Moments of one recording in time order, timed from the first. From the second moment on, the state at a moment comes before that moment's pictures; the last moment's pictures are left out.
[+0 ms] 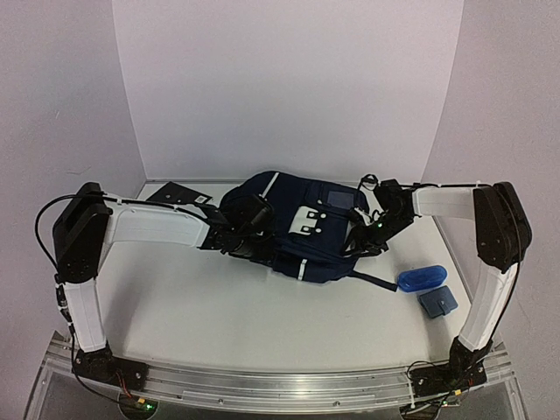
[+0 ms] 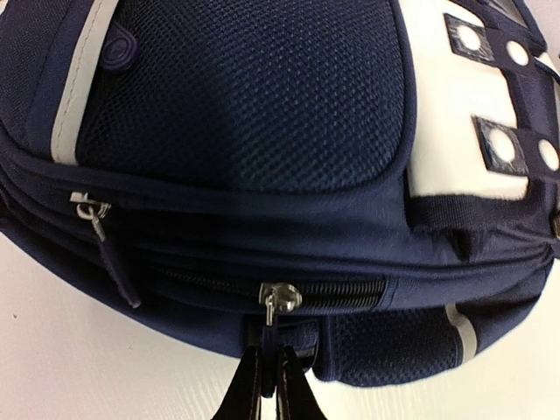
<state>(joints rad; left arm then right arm) -0.94 1.90 1.35 -0.35 -0.27 -0.61 0.33 1.91 1.29 -0.65 -0.59 0.12</state>
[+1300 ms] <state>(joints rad) -1.00 1.87 1.28 -0.16 0.12 -0.50 0.24 1.92 1.34 -0.81 -0.64 0.02</state>
